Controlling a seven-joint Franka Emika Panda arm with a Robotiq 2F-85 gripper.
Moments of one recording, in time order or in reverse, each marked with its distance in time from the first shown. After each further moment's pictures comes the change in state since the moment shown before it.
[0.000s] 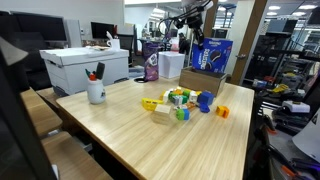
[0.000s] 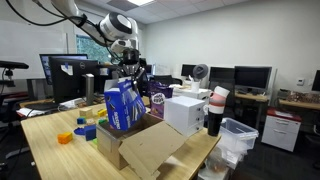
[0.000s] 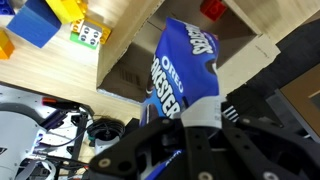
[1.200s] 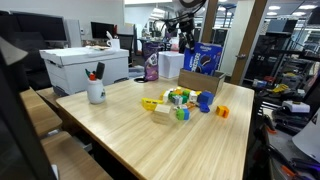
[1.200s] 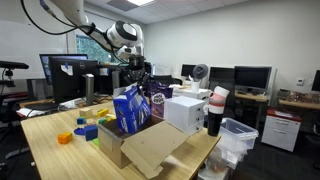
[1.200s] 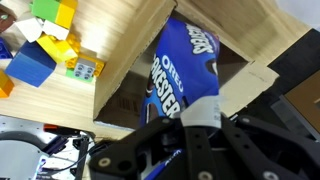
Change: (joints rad) arm 0.185 0.131 -0.215 0.098 0.107 0.069 0.000
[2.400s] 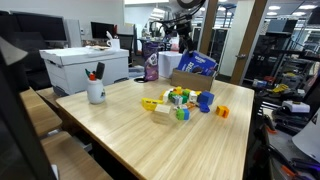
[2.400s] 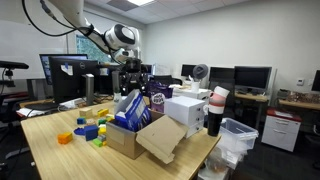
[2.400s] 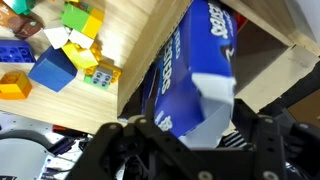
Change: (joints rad) arm -0.100 0.000 0.155 -0.011 0.001 0.000 -0.003
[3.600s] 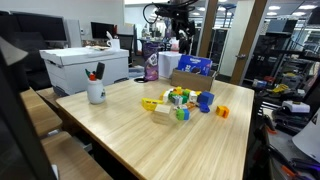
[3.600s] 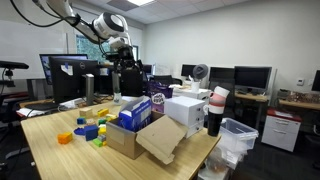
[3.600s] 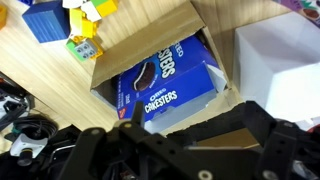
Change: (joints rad) arm -0.006 -0.118 0.130 -0.024 -0.122 0.044 -0.389
